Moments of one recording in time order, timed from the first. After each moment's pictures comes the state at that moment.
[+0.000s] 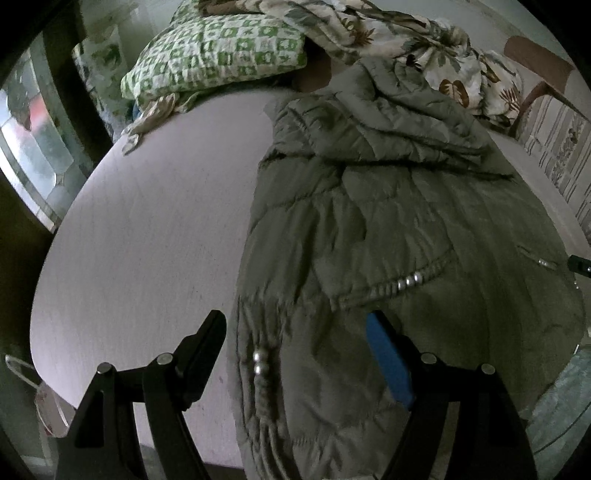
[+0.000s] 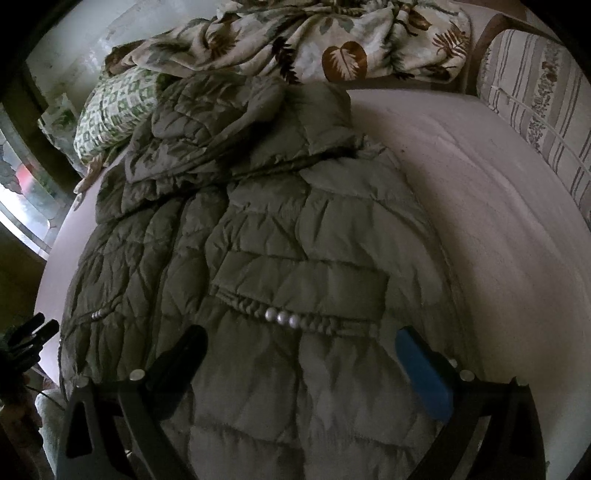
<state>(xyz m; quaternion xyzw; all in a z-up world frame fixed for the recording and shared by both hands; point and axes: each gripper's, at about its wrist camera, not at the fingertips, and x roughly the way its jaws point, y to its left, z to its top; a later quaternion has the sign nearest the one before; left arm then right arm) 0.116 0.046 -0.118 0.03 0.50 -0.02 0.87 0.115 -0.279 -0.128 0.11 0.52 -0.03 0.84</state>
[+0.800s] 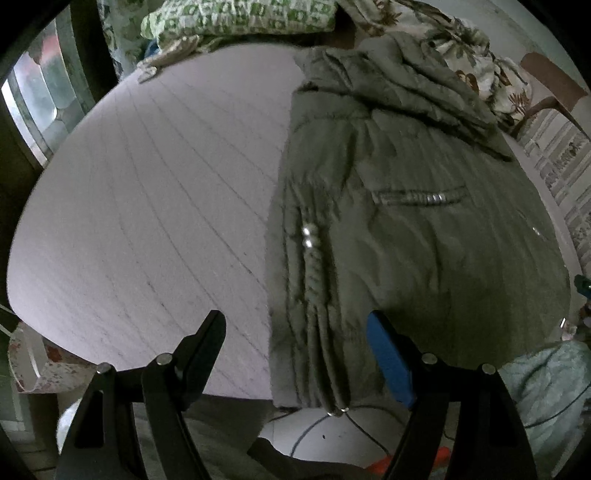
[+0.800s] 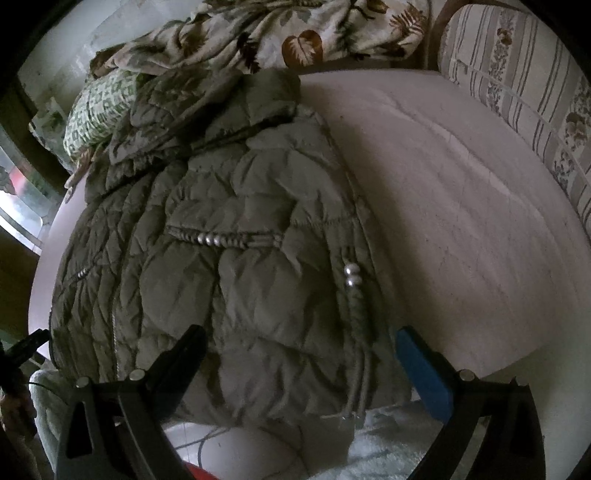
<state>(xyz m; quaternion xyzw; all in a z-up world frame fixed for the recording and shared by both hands) 0.059 0.097 -0.157 -0.04 0.55 -0.04 0.83 0.045 -0.329 -0.135 0.12 0.55 -0.05 0.82</state>
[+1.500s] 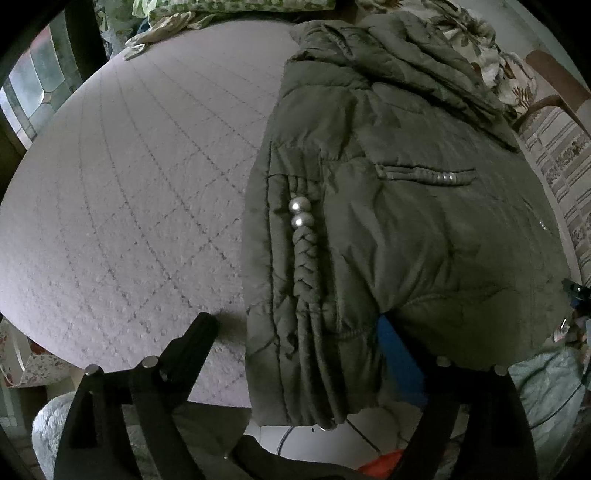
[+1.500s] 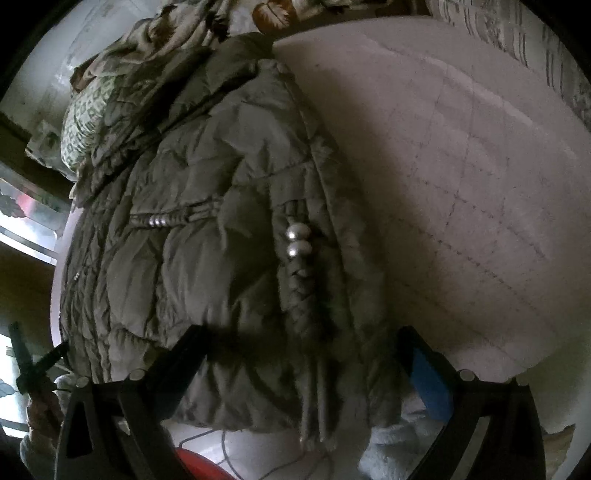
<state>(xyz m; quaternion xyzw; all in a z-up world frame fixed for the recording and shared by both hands) 0.076 0.085 -0.188 -0.05 0.58 -0.04 0.82 0.044 -0.375 -0.195 0.20 0.58 -0.02 0.79</state>
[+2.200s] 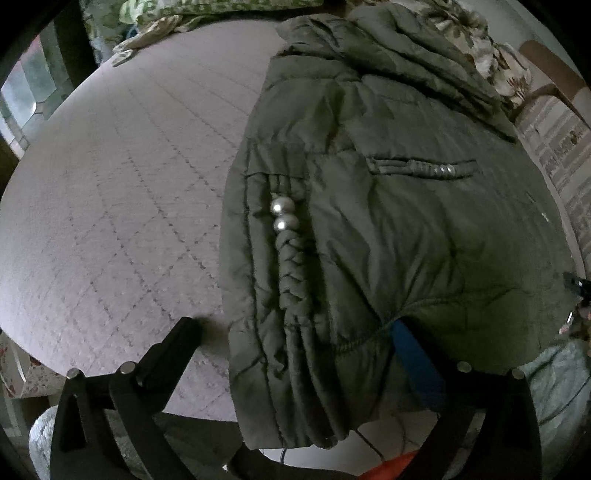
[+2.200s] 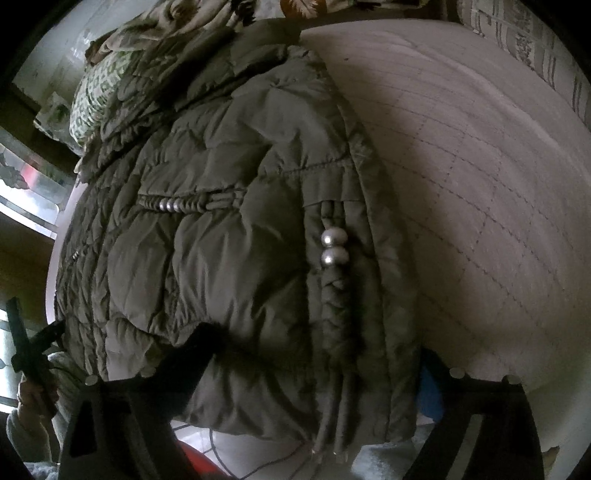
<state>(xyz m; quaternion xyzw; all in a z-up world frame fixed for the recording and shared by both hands) 0.083 0.063 -0.211 -0.03 0.57 -0.06 0.82 0.056 -0.350 -0.196 0.15 0.59 0.01 0.79</state>
